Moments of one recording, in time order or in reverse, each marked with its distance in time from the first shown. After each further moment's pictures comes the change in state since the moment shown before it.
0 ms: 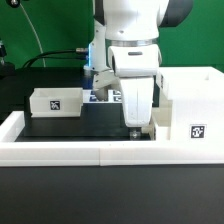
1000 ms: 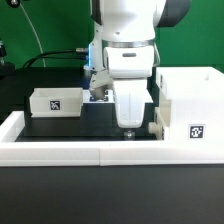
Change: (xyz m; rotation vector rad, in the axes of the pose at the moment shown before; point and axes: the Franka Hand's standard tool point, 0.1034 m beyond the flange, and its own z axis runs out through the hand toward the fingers) arm -0.018 -0.009 0.001 0.021 -0.003 0.037
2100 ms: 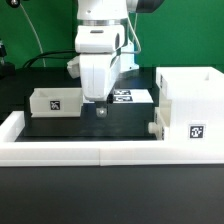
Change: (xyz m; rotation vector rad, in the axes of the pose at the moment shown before) arm -0.038 -0.036 -0.027 -0.038 -0.002 0.187
